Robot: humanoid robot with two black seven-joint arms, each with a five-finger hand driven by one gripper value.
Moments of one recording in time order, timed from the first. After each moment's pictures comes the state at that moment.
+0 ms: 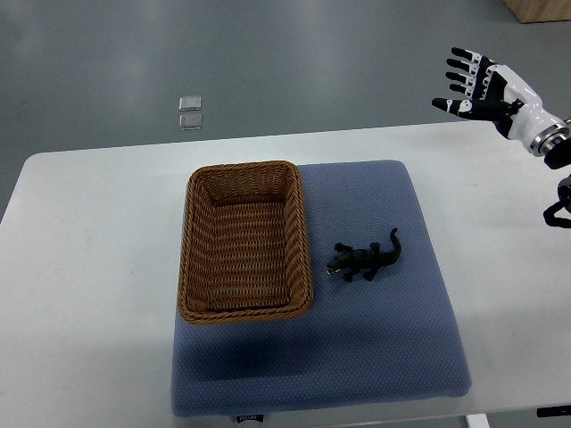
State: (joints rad) left arm 0.01 0.00 -0.17 -0.16 0.03 0.06 0.07; right arm 0.82 -0.59 0.52 0.86 -0.54 0.14 0.41
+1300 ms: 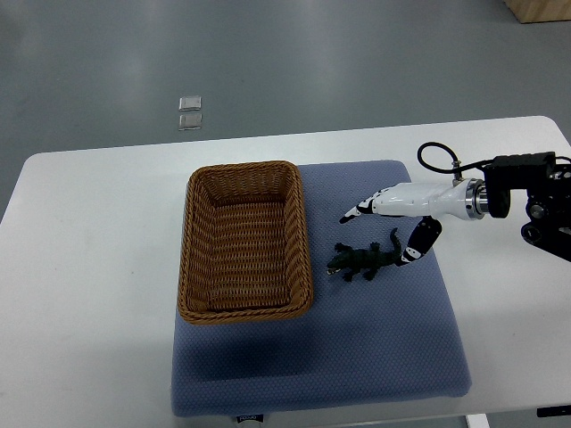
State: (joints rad) left arm 0.01 0.00 -0.17 -0.16 0.03 0.06 0.07; right arm 0.89 -0.64 0.30 1.26 -1.67 0.28 0.35
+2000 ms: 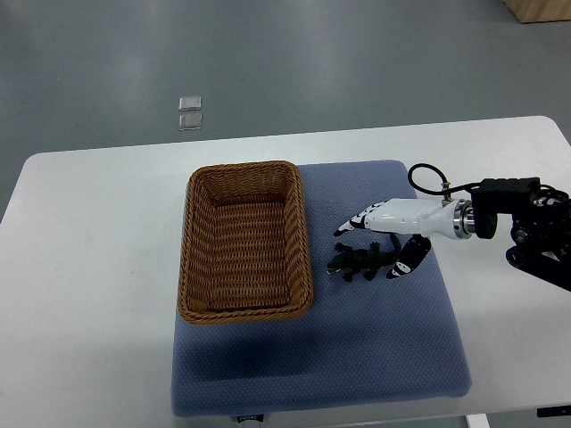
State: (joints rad) left arm 0.01 0.00 -0.17 -0.16 0.03 0.06 0.07; right arm 0.82 -0.59 0.29 1.23 -1.71 0.19 0.32
